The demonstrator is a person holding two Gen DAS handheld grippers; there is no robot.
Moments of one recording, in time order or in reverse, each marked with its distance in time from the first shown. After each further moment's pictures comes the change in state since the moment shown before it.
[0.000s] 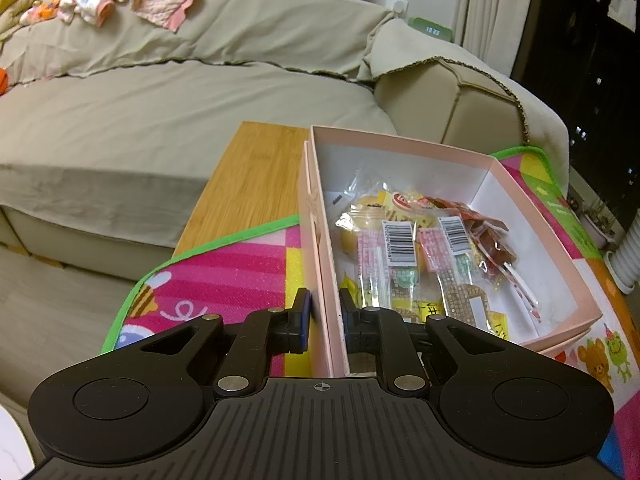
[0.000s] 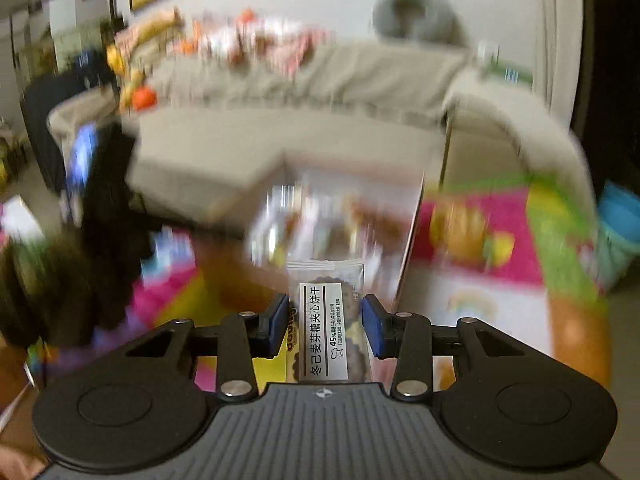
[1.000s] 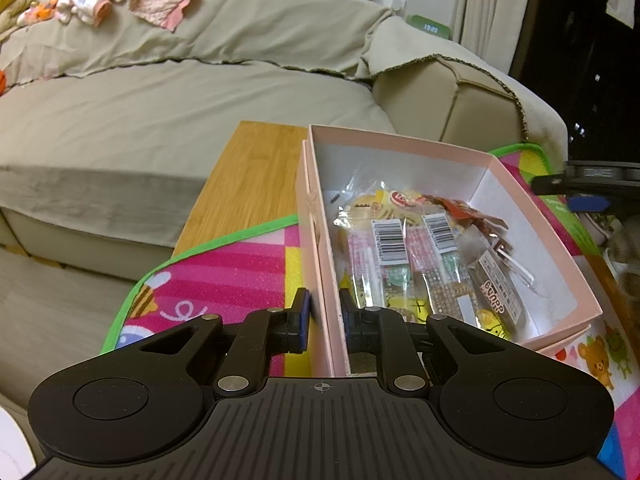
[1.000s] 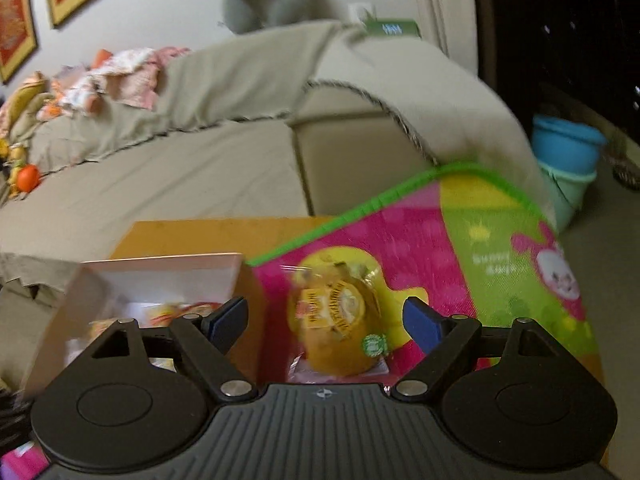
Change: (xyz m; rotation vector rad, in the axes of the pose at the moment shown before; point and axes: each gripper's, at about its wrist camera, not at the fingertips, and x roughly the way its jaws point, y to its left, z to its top) left arm 0.002 -0.002 0.002 0.009 0.006 -0.002; right arm 0.150 -0.146 0.056 0.331 0.071 -0.215
